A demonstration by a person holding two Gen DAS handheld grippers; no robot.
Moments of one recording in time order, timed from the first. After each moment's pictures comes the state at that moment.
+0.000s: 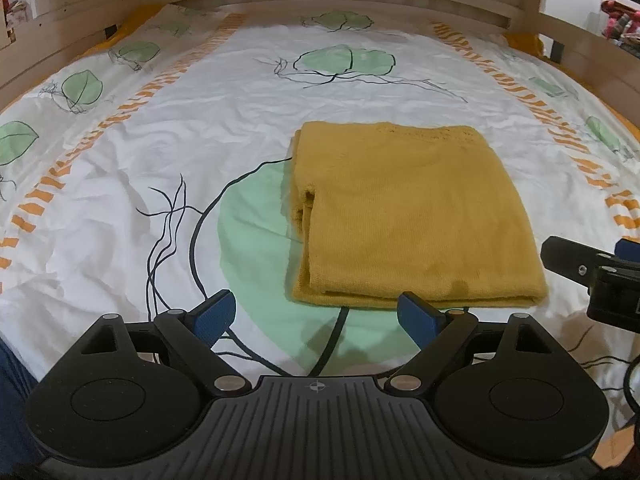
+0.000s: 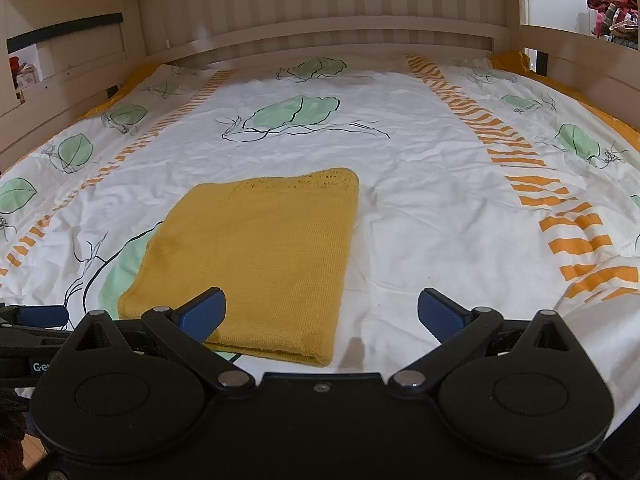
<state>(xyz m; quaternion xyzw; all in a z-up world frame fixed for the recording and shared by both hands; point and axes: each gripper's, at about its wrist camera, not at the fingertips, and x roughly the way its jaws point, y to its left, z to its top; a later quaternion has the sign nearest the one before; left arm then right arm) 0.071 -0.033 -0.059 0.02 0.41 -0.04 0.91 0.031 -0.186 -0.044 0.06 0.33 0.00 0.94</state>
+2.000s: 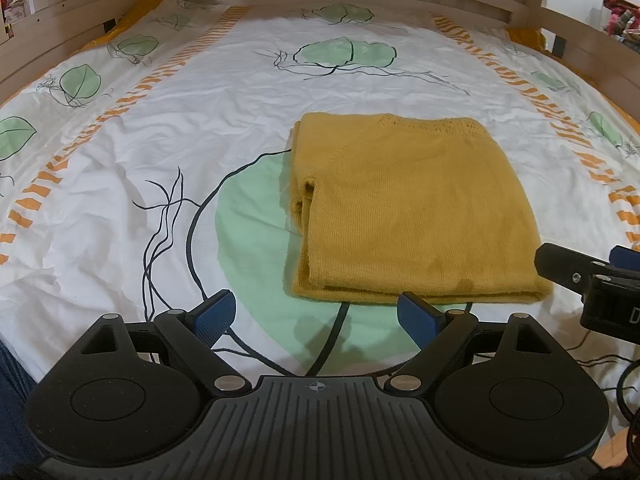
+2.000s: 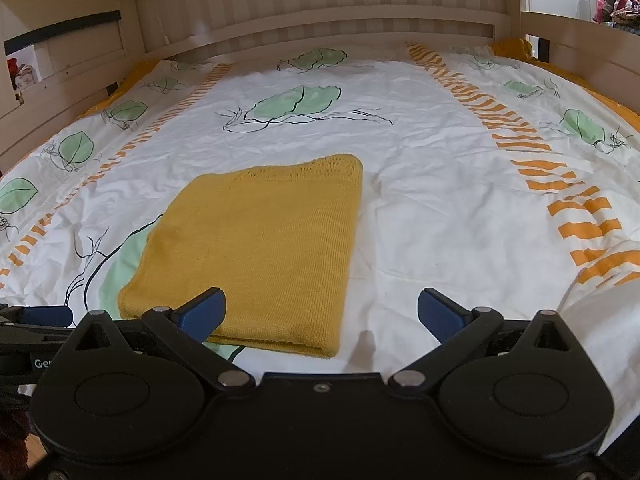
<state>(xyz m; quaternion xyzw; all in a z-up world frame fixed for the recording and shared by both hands) 0.074 -0.033 -0.064 0.02 0.42 -0.04 0.91 0.033 -0.182 -0.054 0.07 0.34 0.00 0.94</state>
